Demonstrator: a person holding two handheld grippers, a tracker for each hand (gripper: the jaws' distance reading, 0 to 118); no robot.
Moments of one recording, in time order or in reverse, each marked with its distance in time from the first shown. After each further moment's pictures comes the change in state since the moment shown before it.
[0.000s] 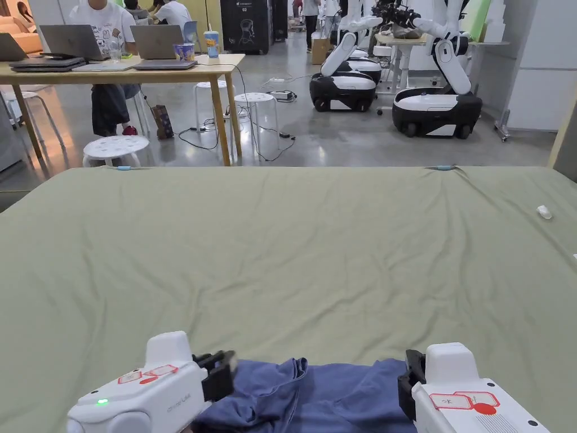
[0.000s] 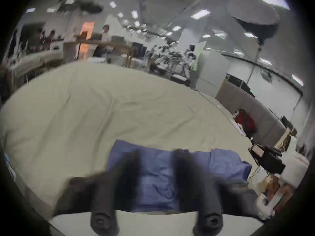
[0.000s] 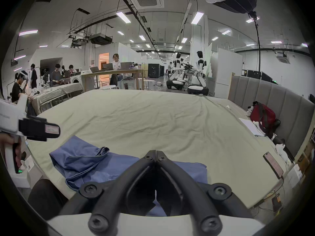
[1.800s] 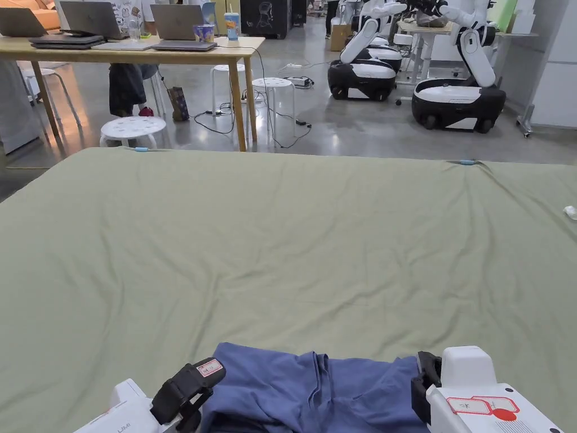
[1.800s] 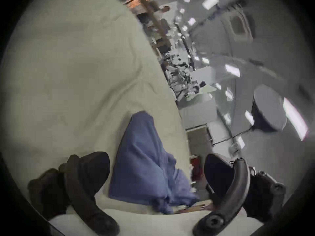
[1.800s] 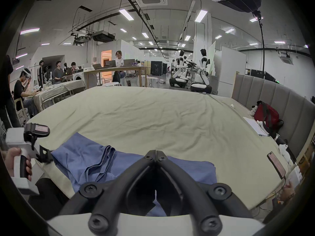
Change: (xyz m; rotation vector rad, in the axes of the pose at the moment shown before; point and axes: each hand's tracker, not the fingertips) left arm -0.108 -0.070 -0.012 0.034 -0.352 0.815; right arm -0.011 -0.002 -0.013 -0.026 0.022 0.012
